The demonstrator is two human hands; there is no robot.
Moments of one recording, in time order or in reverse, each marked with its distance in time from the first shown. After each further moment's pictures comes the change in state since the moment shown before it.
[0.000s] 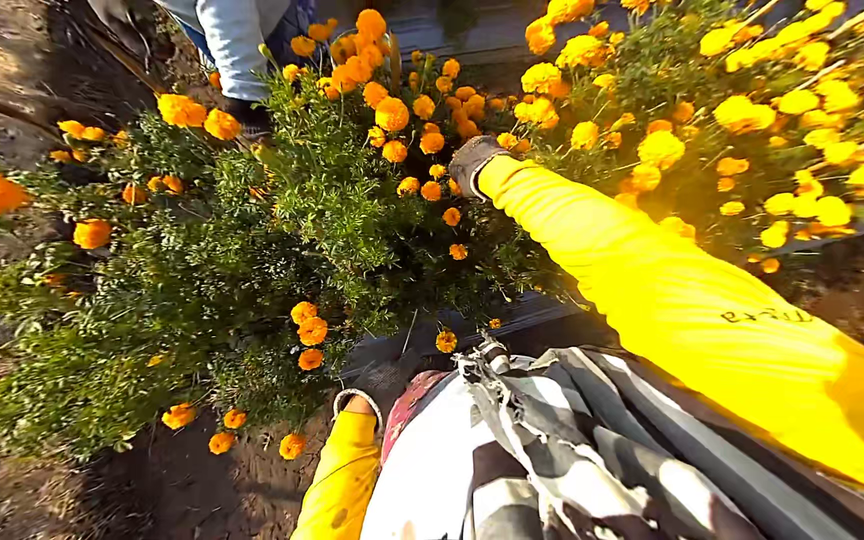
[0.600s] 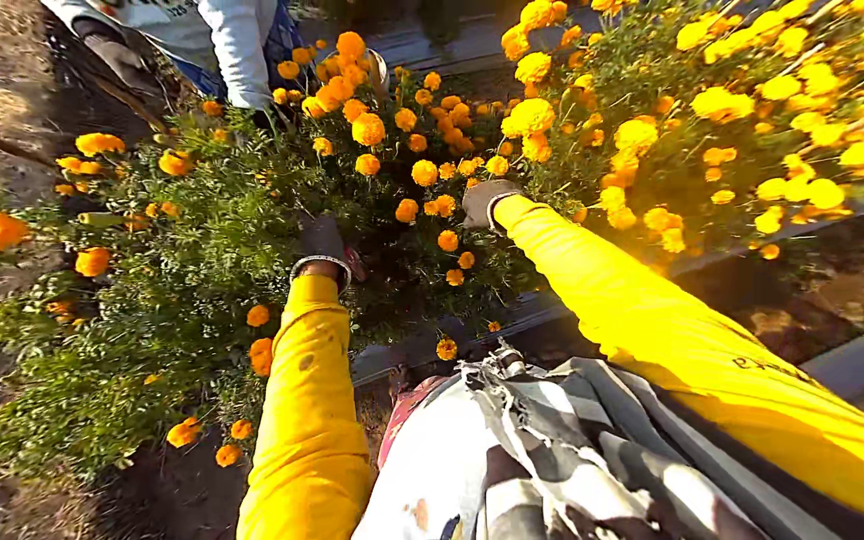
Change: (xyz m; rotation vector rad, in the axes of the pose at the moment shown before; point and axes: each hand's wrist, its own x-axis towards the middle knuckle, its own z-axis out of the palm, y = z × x) left_hand 0.103 0.134 -0.136 0.289 0.530 0.086; right_hand -0.030 0.032 0.054 0.272 -0.100 0.028
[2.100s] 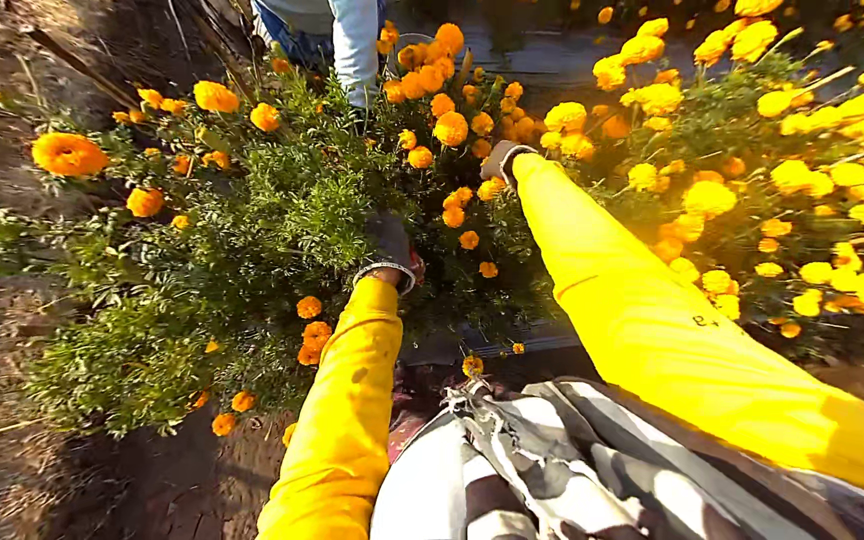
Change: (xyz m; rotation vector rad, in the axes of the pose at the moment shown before) left_hand -0.009 -0.017 -0.004 -0.057 -0.152 0.025; right_hand 0.112 -0.065 -0.085 0.316 0.067 0.146
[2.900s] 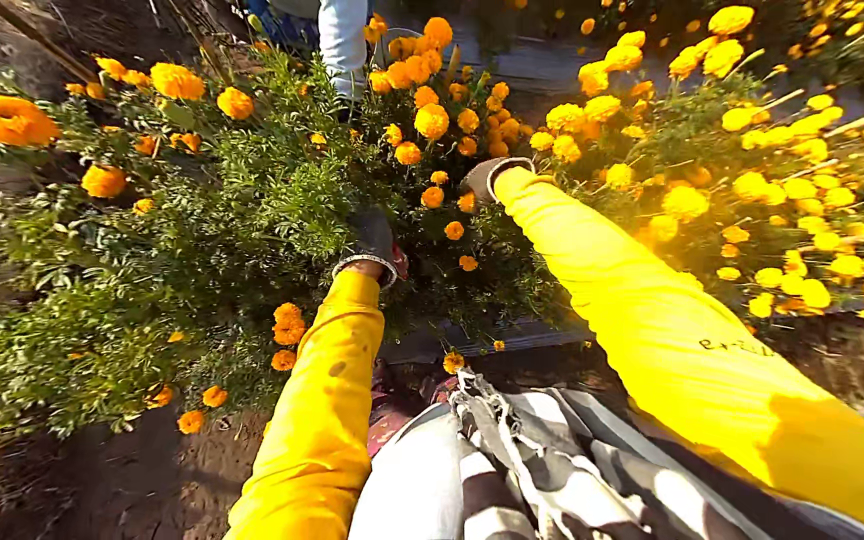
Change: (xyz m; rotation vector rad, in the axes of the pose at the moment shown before) left_hand 0.007 0.002 0.003 -0.541 0.125 -0.182; right_hand -0.033 -0.002 0.019 -0.691 -0.159 -0.339
